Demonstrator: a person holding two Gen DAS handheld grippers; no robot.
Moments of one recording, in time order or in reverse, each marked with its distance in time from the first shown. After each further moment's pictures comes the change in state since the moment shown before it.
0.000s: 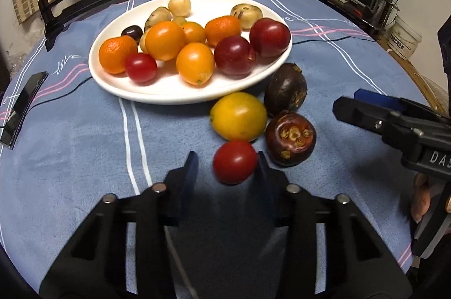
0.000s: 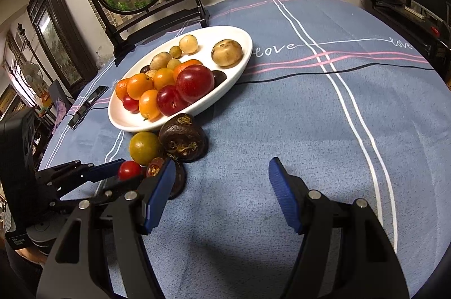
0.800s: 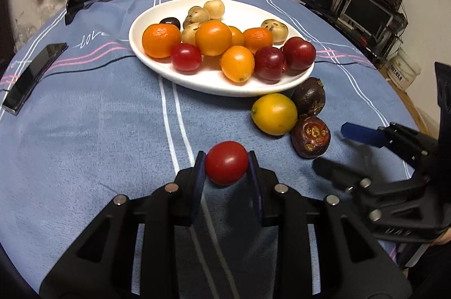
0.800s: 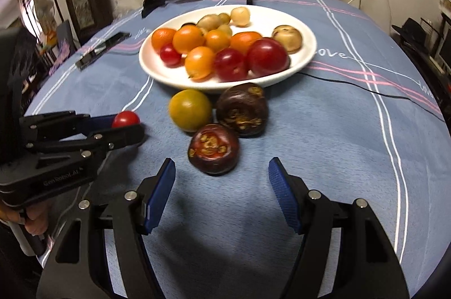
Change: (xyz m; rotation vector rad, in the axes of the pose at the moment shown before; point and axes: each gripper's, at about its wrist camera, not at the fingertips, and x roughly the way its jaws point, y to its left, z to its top) left arm -0.020 0.043 -0.019 -0.154 -0.049 -0.049; right arm 0.024 0.068 -0.017 -0.290 0.106 -0.055
